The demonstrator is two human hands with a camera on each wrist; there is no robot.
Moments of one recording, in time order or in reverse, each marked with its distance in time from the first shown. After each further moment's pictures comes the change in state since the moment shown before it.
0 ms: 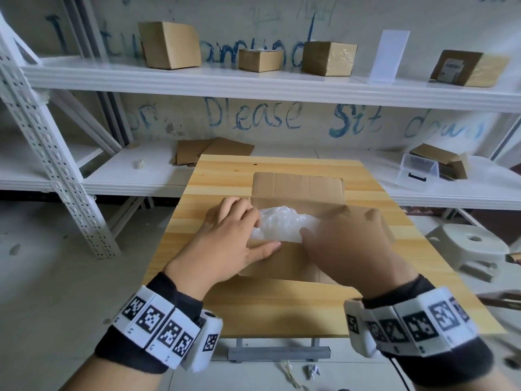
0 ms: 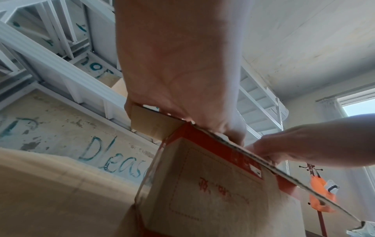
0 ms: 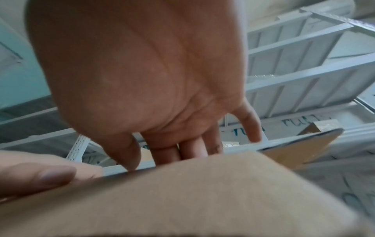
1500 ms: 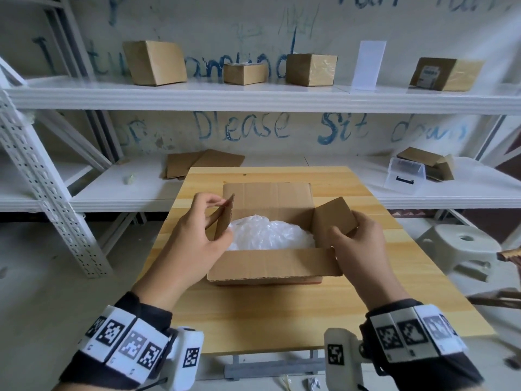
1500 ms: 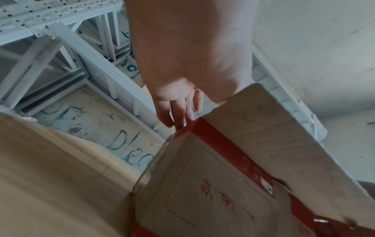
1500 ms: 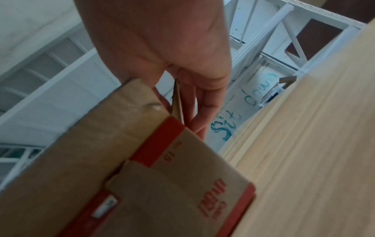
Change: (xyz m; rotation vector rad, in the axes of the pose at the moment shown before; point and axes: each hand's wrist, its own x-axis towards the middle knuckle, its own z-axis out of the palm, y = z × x) left_hand 0.000 -0.019 0.004 -0.753 0.354 -0.189; right_hand 0.002 0.037 0.039 1.238 0.363 0.463
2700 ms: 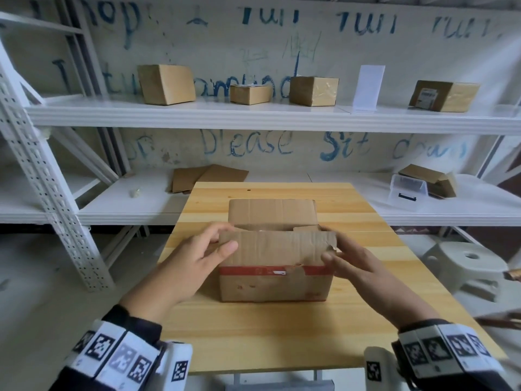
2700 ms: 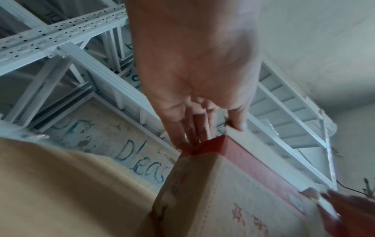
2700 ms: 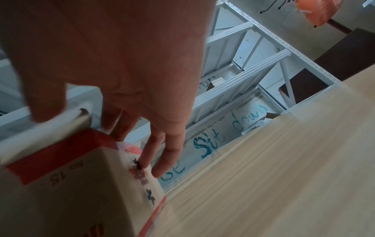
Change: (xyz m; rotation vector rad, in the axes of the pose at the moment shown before) left_hand 0.000 -0.002 -0.023 0.087 -0.290 -0.099; right_hand 0.005 0.012 -0.028 -0.046 -0.577 -0.097
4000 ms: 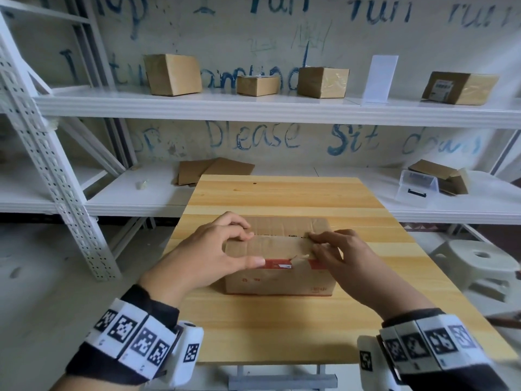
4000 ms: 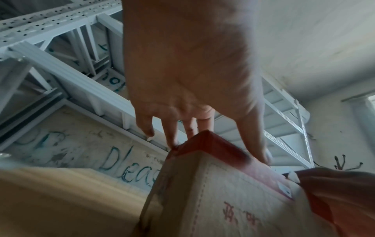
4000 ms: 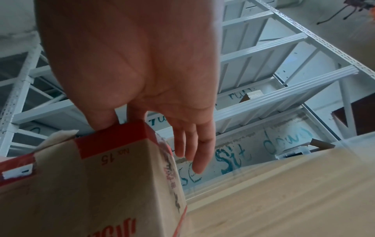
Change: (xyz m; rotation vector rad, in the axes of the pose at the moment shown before) left_hand 0.010 0.010 0.005 0.218 -0.061 0.079; right_hand 0.015 -0.014 0.023 -0.462 0.088 0.070
